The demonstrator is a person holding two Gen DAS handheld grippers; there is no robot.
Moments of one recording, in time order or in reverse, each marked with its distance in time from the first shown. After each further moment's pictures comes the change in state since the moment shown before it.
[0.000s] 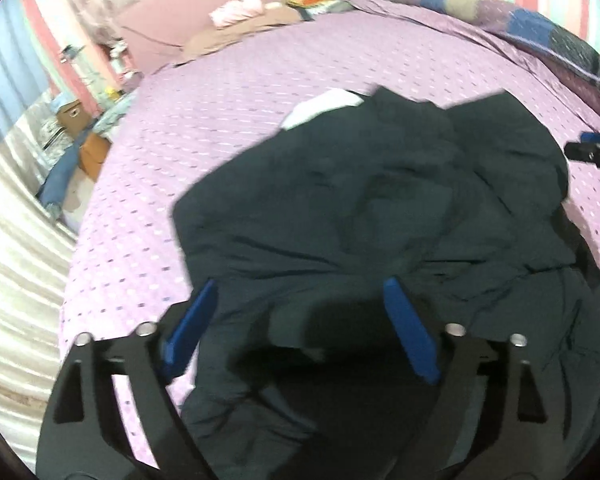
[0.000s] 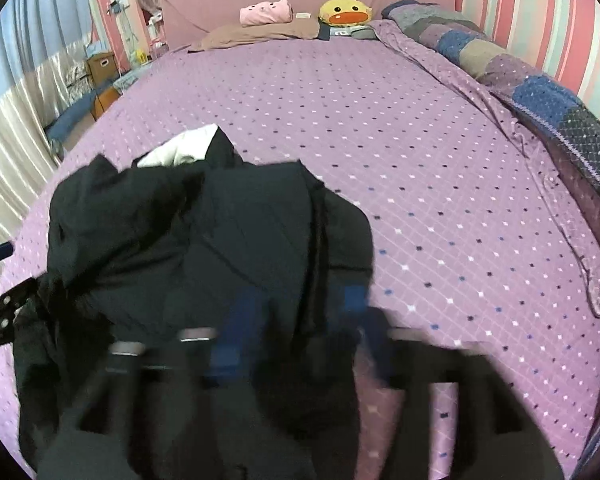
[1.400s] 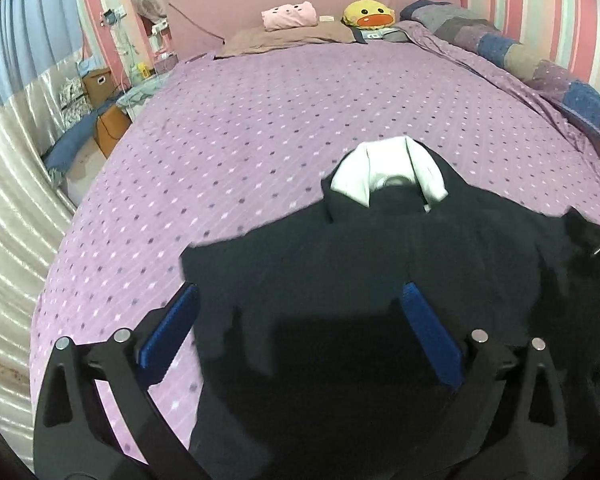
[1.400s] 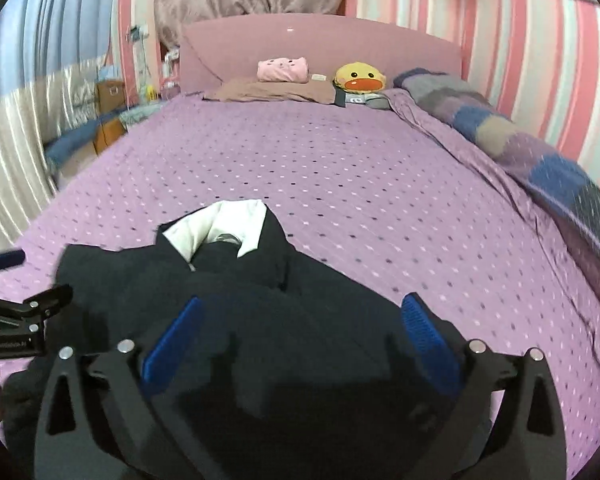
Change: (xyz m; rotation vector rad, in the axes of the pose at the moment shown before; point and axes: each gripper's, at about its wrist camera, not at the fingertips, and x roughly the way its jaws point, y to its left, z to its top) left arm 0.097 0.045 0.070 -0.191 -0.063 0.007; right arm 0.043 0.130 0.053 -0.108 -0.237 -0.083
